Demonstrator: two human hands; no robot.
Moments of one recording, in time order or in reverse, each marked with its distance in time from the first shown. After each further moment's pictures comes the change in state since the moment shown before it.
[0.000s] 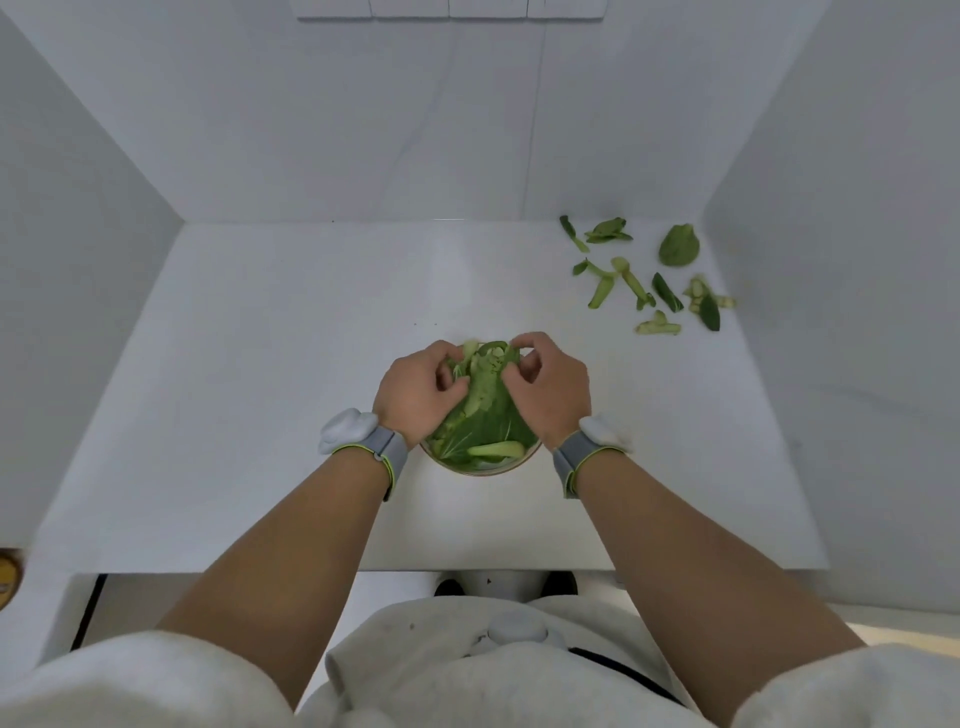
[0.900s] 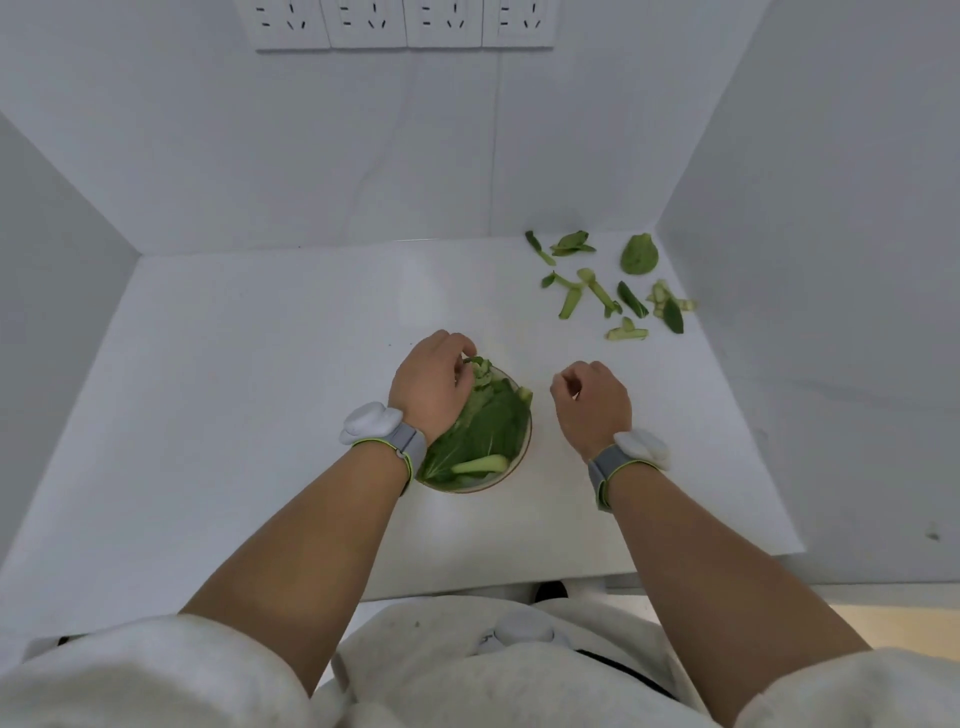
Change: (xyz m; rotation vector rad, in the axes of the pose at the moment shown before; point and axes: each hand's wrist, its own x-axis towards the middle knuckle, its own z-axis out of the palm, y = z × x) left_hand 0.025 0.030 0.012 0.126 0.100 0.269; right_hand 0.000 0.051 -0.043 -0.291 0.126 0.099
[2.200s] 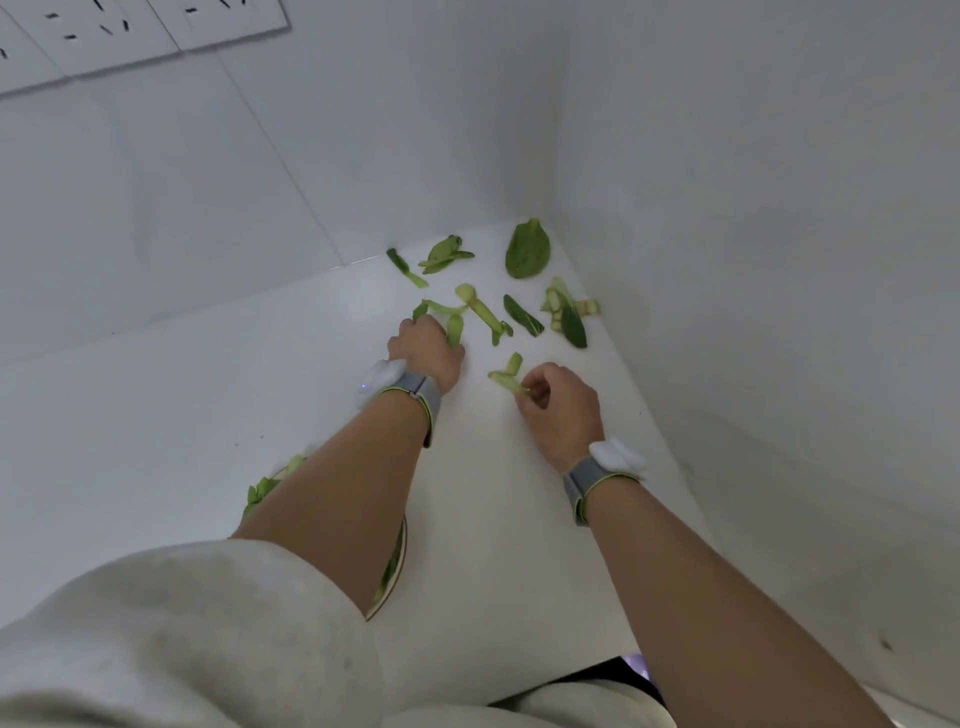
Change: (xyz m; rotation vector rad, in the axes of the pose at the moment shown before) left_hand 0.186 0.096 0.152 0.262 -0.391 -0.472; right_hand 0.094 0.105 -0.030 0.149 -0.093 0.200
